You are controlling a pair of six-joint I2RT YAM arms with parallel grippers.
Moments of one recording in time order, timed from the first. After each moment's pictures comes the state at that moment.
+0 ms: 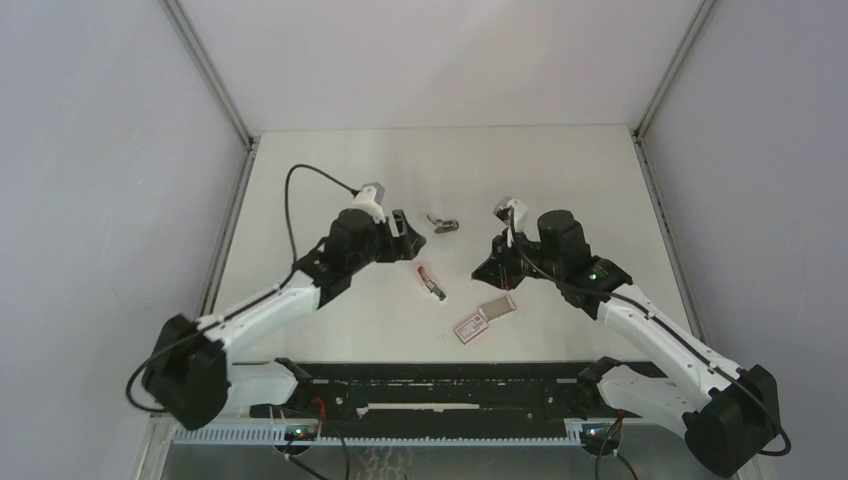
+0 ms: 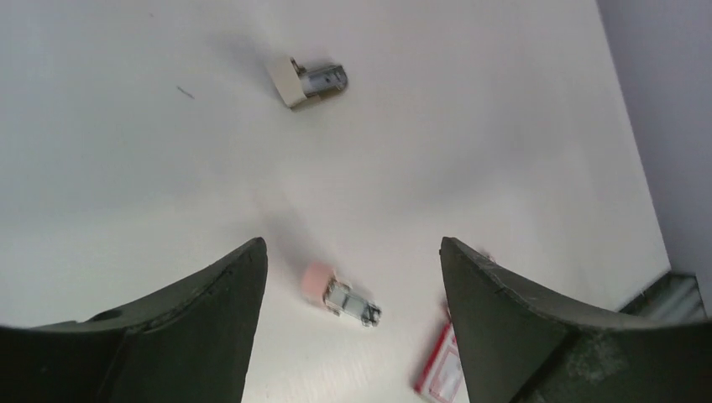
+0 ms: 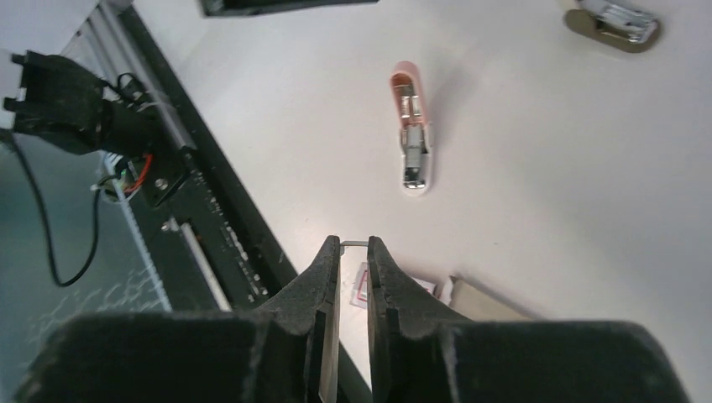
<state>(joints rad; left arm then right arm) -0.62 1.14 0.68 0.04 0.00 -0.59 0.55 1.00 0.76 -0.32 -0.53 0.18</state>
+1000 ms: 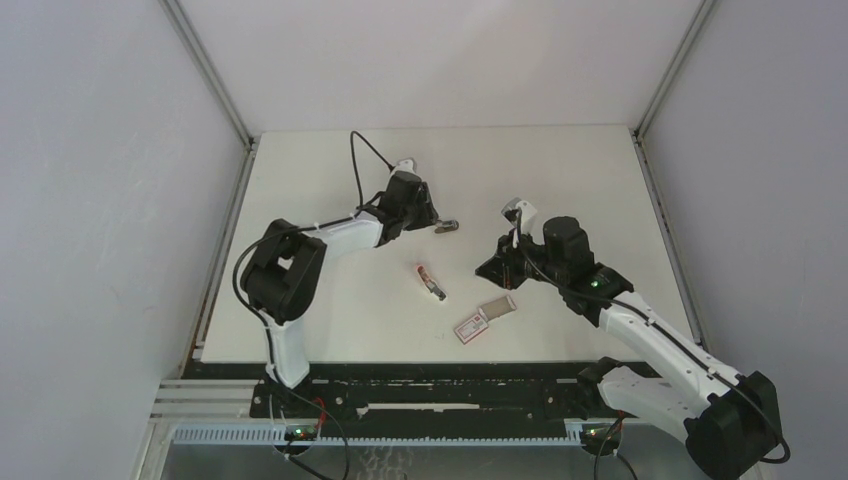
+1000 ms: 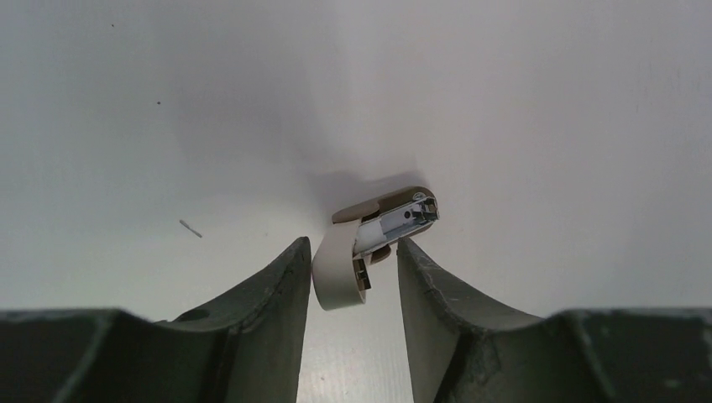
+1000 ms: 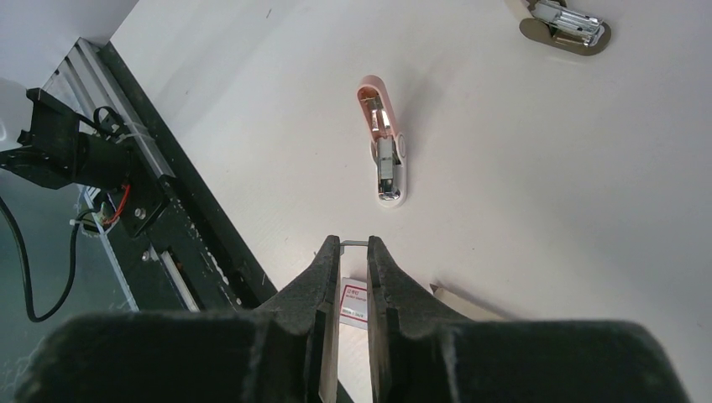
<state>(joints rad) -0.57 1.91 1.22 0.02 -0.11 -0.65 0.52 0.96 0.68 -0.21 -0.46 0.23</state>
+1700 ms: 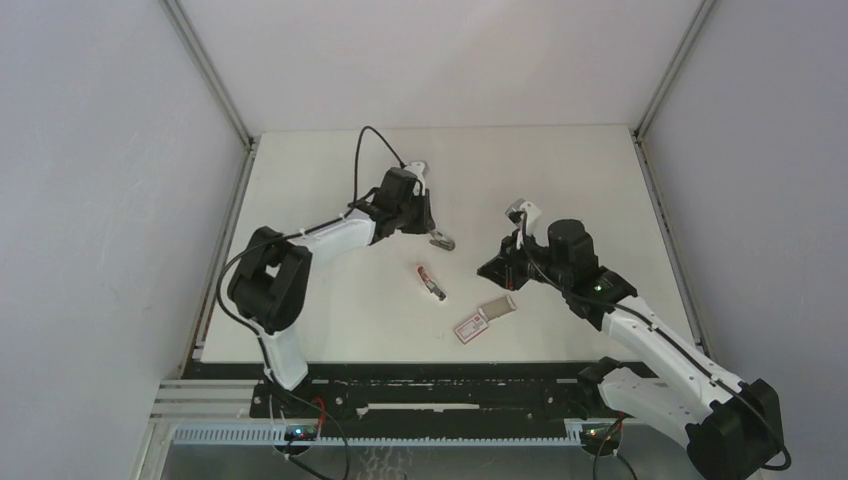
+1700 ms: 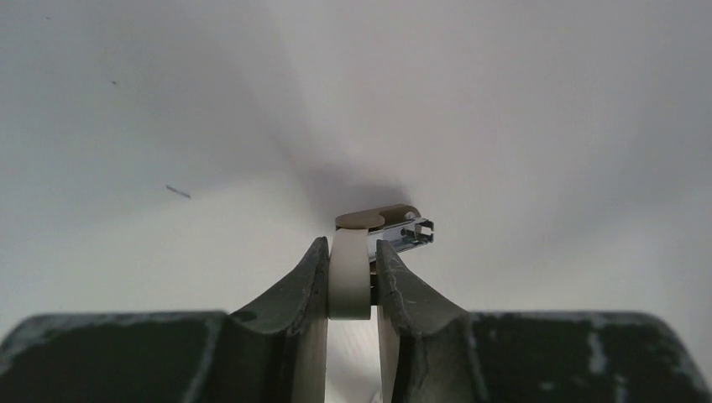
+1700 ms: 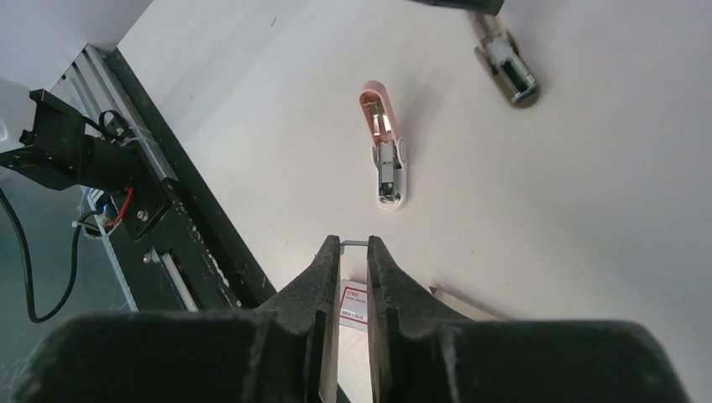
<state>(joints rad) -0.57 1.86 1.23 -0.09 0.02 -0.47 0.50 0.93 0.66 -0.19 -0.47 0.23</state>
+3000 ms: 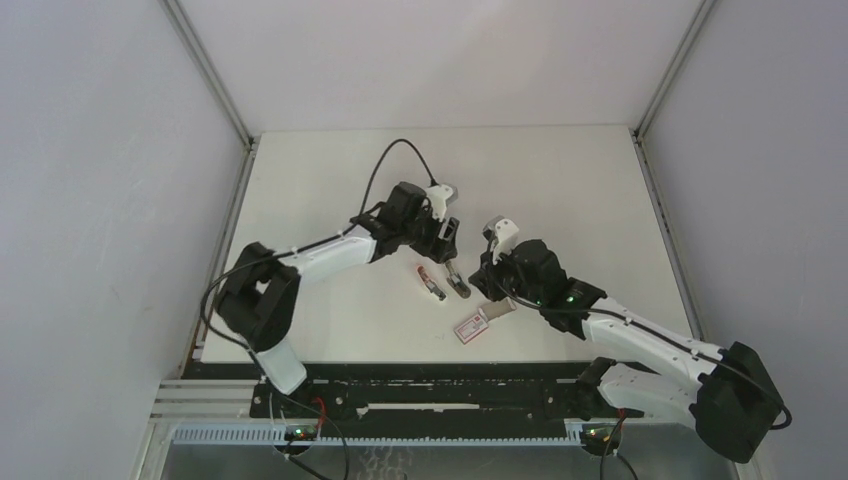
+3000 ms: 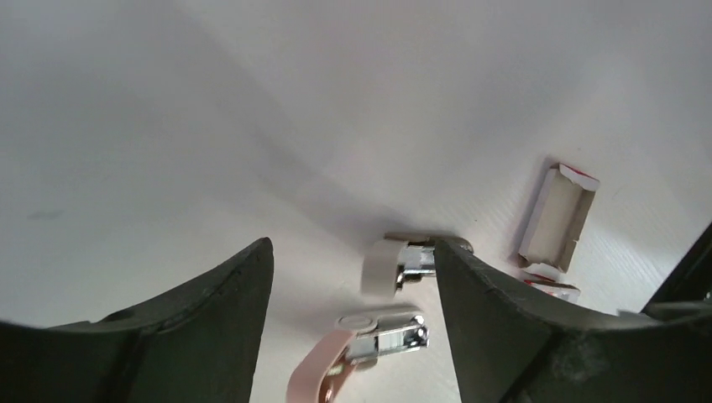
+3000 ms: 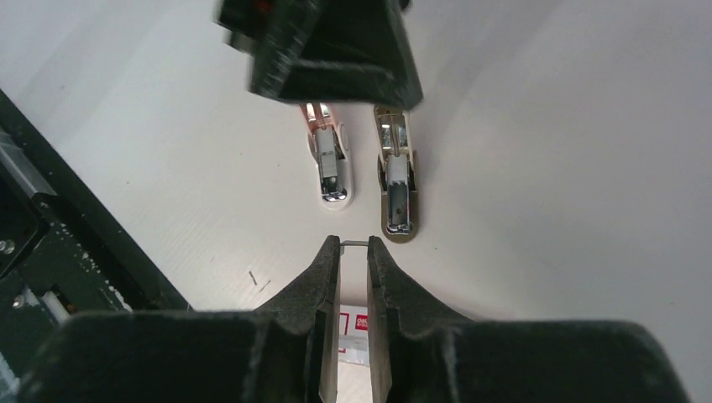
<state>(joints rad) -0.67 1.77 1.18 -0.19 0.29 -0.09 0.73 1.00 0.57 -0.07 -0.10 0.22</state>
